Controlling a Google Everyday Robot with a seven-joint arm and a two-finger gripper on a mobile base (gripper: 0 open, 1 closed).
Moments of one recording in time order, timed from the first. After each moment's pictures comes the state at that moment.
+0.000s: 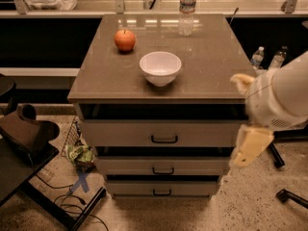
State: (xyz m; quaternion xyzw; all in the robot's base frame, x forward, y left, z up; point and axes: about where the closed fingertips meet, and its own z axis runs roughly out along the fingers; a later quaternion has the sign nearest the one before) arm 0.431 -0.174 0.877 -0.64 0.73 -0.02 0.24
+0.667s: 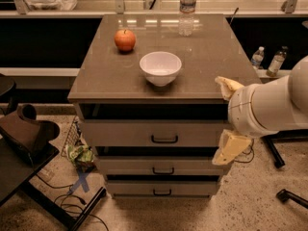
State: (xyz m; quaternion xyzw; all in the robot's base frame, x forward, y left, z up) arm 0.457 -0.153 0.848 -0.66 0.68 -0.06 0.31
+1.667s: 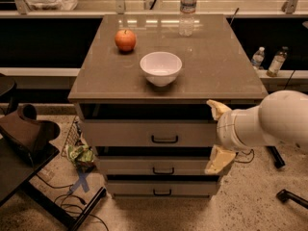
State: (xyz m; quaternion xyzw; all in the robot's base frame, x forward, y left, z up) arm 0.484 -0.155 0.750 -0.67 0.68 -0.03 0.31
